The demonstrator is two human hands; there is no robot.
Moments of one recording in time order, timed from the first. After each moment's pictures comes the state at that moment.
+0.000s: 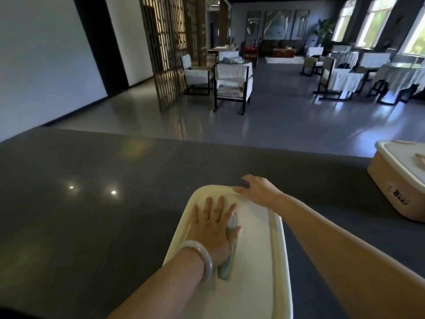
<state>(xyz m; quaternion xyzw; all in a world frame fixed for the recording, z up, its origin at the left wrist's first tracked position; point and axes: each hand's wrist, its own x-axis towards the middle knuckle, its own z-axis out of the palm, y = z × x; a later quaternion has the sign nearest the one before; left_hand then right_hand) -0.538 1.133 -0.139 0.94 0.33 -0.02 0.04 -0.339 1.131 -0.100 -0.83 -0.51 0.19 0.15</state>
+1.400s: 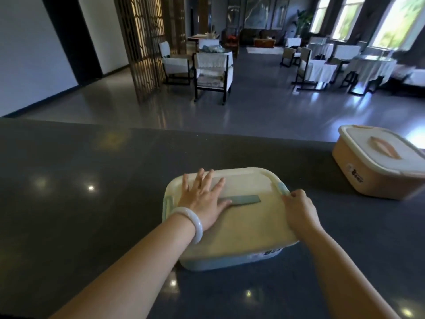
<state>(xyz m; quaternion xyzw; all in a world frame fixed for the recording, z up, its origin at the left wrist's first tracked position) -0.489 1.129 -0.118 0.95 0.31 0.01 -0.01 -0.295 0.974 -0.142 -0.91 -0.18 0.14 0.36</state>
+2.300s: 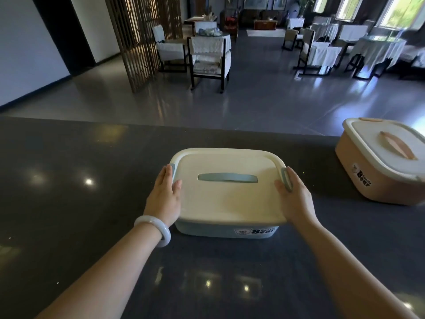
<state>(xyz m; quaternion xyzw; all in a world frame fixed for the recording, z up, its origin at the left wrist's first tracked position) -0.464 1.189 -0.152 0.81 0.46 0.23 0.28 -0.230 1.009 -0.148 -0.83 -0.26 0.10 0.48</state>
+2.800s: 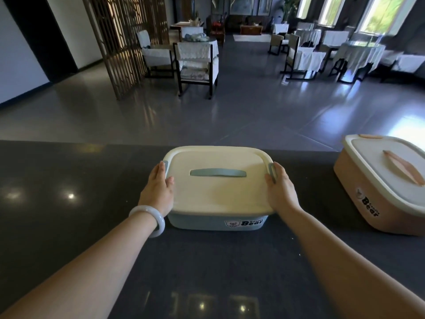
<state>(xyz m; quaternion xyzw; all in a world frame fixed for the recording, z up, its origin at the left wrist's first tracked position) -0.365 1.293 -0.144 0.81 0.48 0.20 0.28 -0.141 1.108 -0.144 -0.85 -0.26 0.10 0.45</state>
